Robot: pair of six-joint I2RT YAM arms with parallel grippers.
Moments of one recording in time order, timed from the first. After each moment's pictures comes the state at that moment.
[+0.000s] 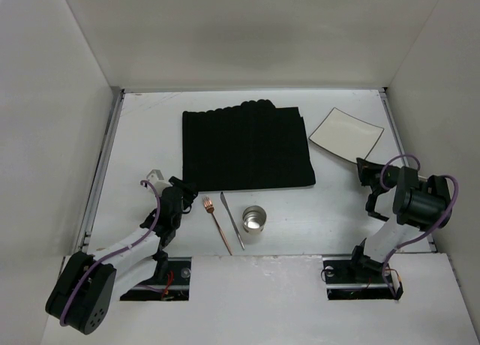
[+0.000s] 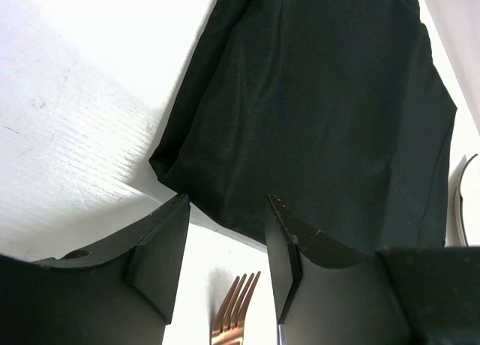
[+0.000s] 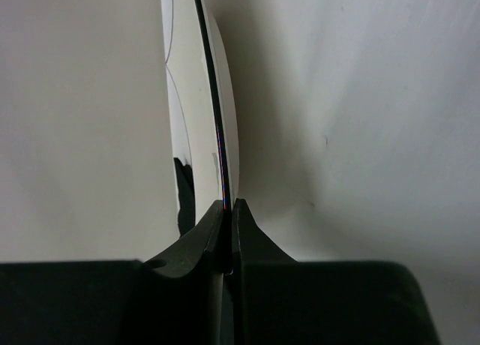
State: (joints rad) left arm -0.44 0.93 0.09 0.36 -0.42 -1.01; right arm -0.40 1.72 0.32 1.08 -0.24 1.34
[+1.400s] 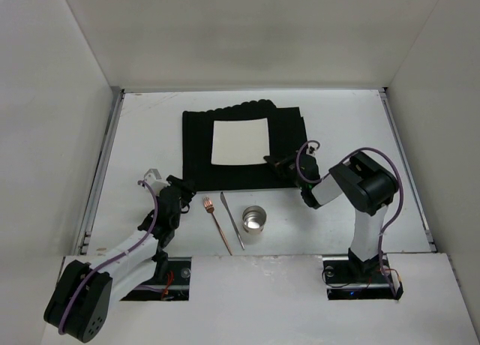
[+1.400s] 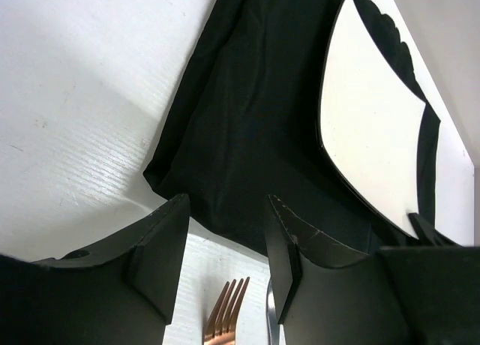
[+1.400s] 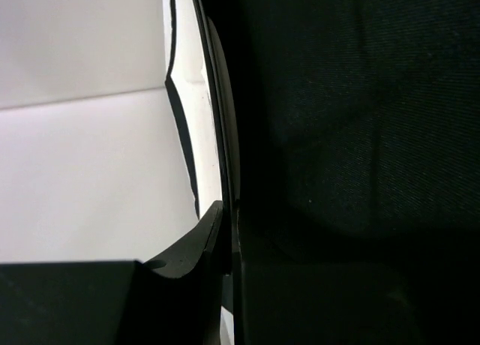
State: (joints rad) left arm -0.43 0.86 0.09 0.34 -0.43 -0.99; right arm 0.51 1.94 0.60 1.07 0.03 1.50
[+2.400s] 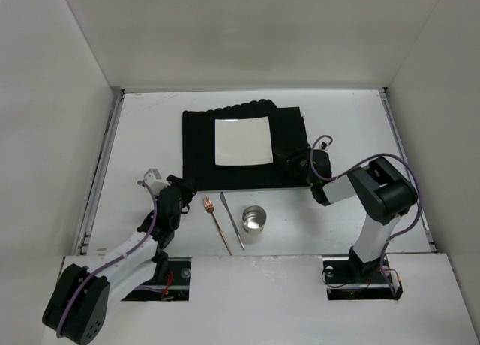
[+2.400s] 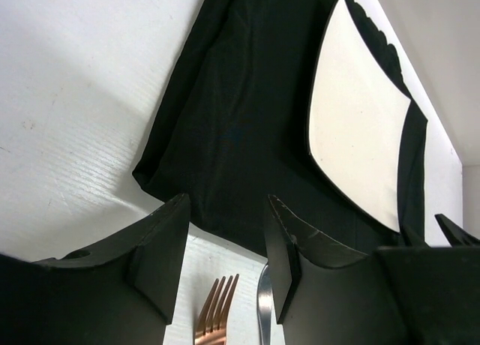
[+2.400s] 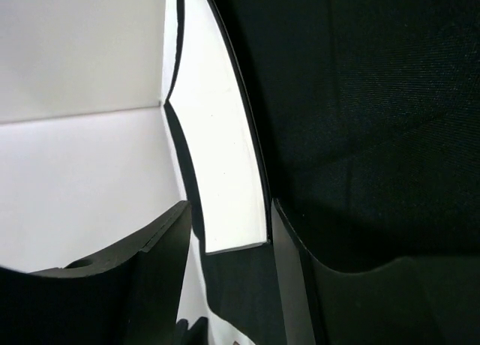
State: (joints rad) left arm -0.45 0.84 0.09 0.34 -0.44 -0.99; right arm 0.42 1.83 0.56 0.97 -0.01 1.42
